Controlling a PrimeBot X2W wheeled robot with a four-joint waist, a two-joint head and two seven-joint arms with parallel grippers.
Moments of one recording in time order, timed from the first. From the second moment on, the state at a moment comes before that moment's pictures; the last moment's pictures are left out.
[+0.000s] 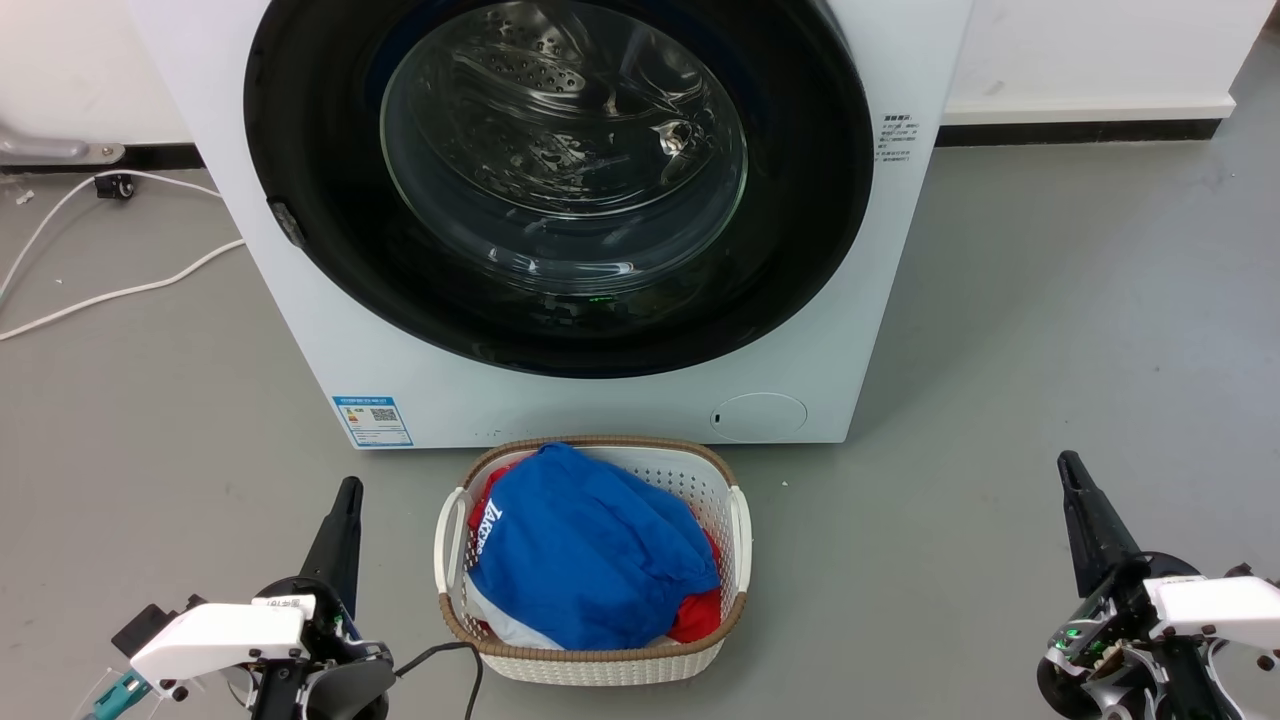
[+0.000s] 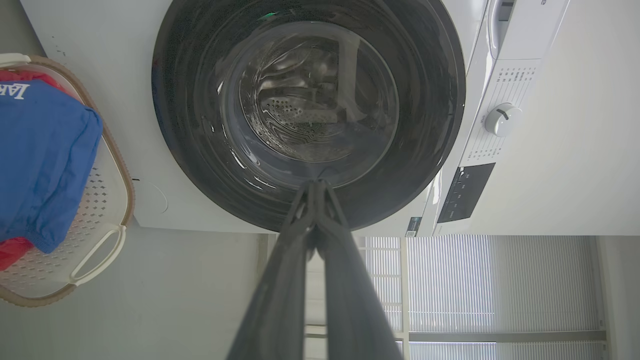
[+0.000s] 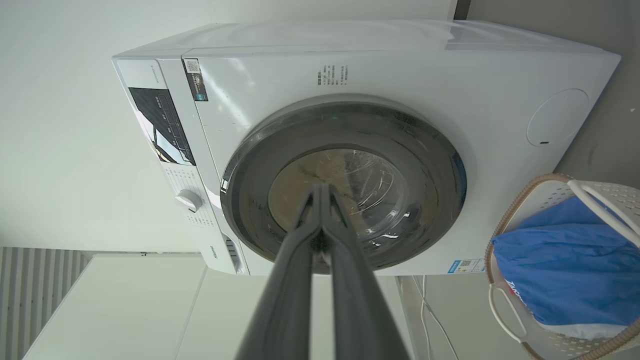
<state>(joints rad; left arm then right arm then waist) -0.10 0.05 0.11 0.25 -1.61 -0.13 0.11 -0.10 -0.06 -0.11 0.24 1.62 0.13 0.11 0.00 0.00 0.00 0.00</state>
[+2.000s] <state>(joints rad) -0.09 0.06 -0.05 0.23 -0.94 -0.11 -0.05 -0.03 -0.07 -0.04 0.15 0.92 0.13 -0.03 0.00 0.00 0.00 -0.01</state>
